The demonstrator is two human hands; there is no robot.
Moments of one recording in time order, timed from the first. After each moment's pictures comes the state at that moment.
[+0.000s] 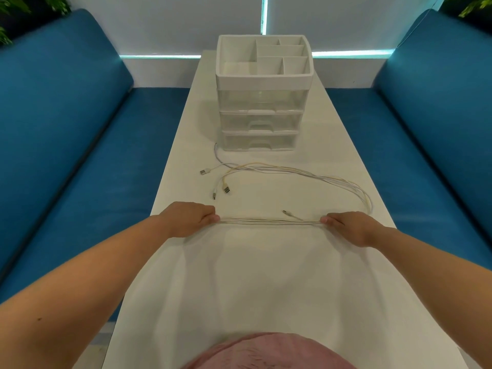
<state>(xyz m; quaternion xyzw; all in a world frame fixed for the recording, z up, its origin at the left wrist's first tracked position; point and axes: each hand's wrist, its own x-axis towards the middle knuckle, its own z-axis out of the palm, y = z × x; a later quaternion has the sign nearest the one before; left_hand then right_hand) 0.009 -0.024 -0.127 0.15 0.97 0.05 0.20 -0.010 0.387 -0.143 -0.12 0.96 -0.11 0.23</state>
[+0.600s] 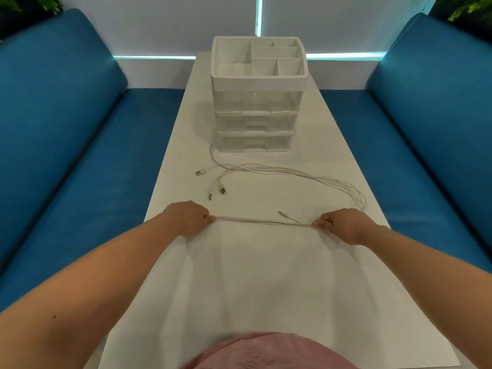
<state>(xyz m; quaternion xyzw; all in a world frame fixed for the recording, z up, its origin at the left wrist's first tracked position) -0.001 -0.006 -0.130 0.07 0.97 -0.05 0.24 -0.012 0.379 -0.140 -0.13 0.97 -0.04 0.21</state>
